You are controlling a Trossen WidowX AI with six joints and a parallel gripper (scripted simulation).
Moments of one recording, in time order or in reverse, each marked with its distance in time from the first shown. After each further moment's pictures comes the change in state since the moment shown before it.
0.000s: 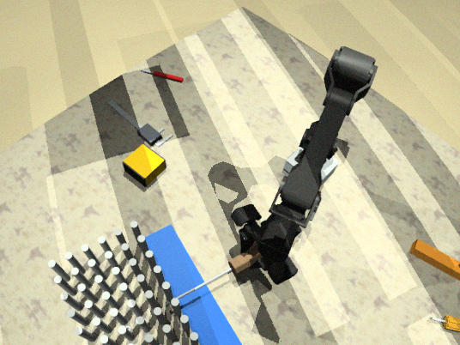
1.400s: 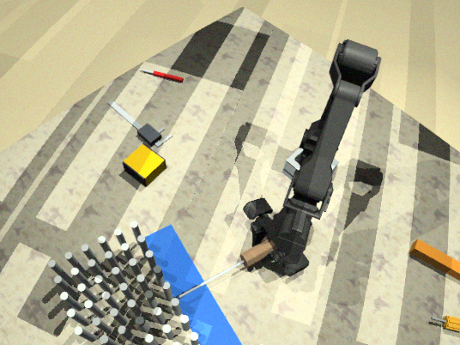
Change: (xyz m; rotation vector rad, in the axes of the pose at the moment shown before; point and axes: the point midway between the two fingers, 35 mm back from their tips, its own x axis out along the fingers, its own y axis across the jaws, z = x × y) arm -0.011 0.001 0.031 0.000 -0.002 0.000
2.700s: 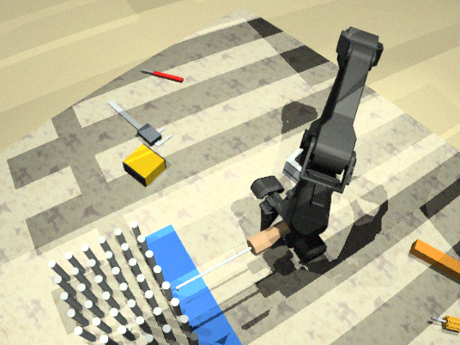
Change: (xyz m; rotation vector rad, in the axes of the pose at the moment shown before) arm -0.107 -0.010 -0.050 0.006 0.012 -0.010
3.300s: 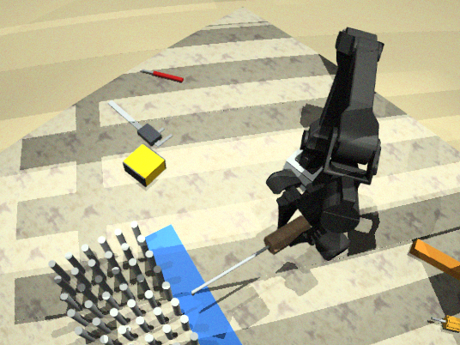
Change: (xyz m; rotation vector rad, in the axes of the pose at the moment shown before) arm -0.049 -0.024 -0.004 -0.027 -0.019 -0.018
